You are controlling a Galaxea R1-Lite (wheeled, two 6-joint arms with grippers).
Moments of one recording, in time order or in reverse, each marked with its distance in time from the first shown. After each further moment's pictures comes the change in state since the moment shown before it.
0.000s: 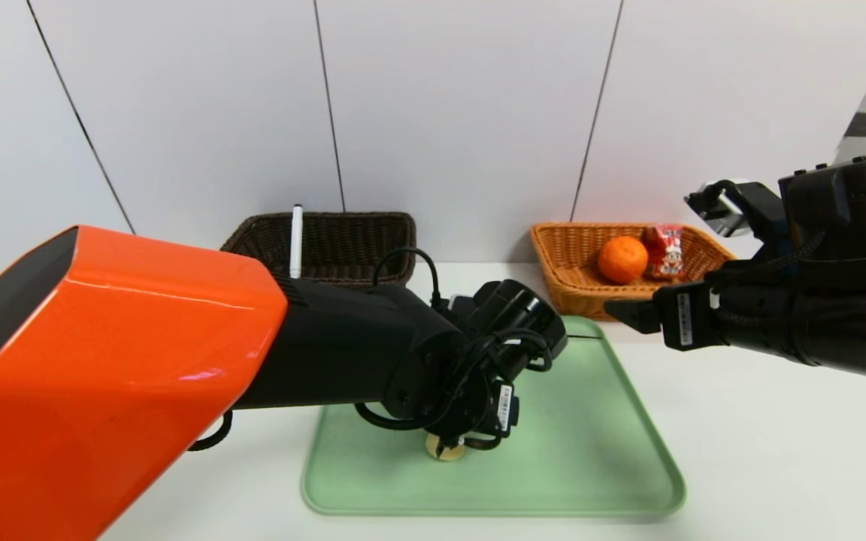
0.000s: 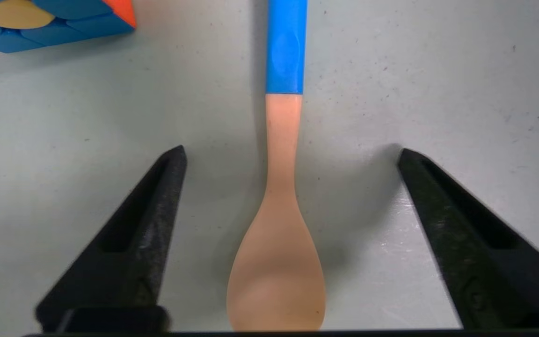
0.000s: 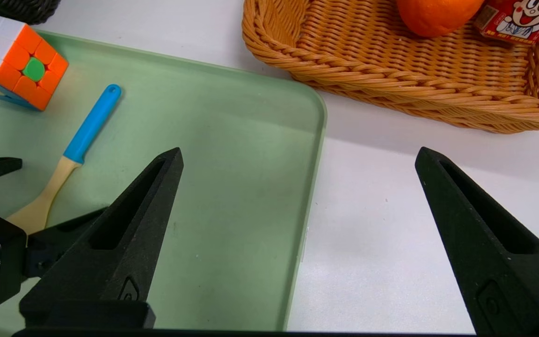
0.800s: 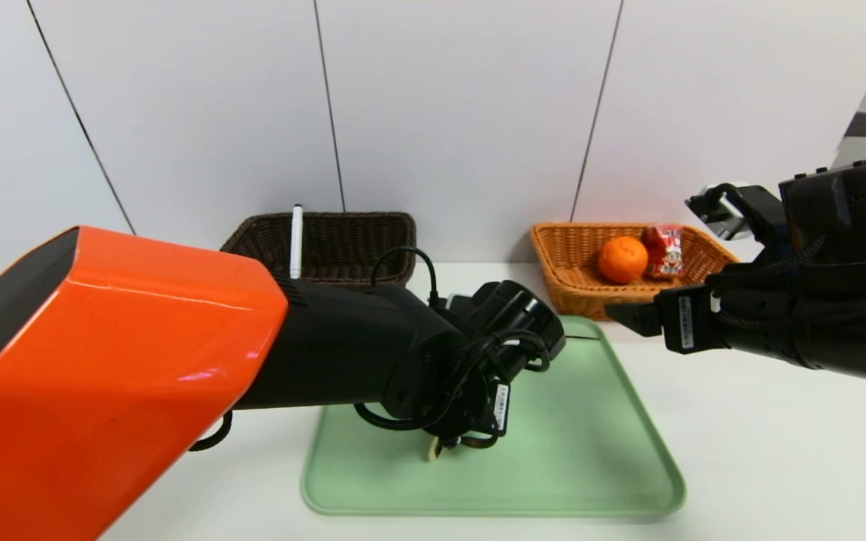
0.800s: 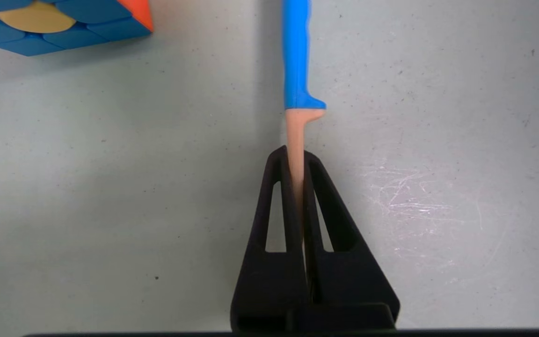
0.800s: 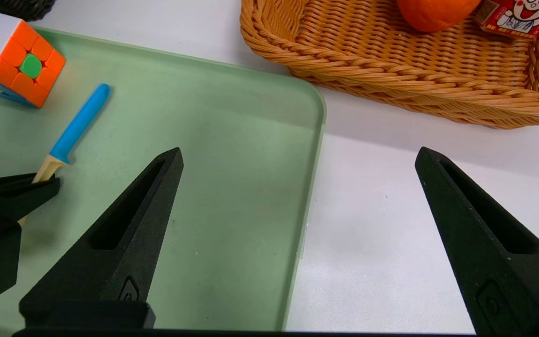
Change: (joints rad) left arm 0.001 0.000 0.003 0.002 0.007 -0.001; right arm 0.000 -0.003 0.010 -0.002 -0.001 0.004
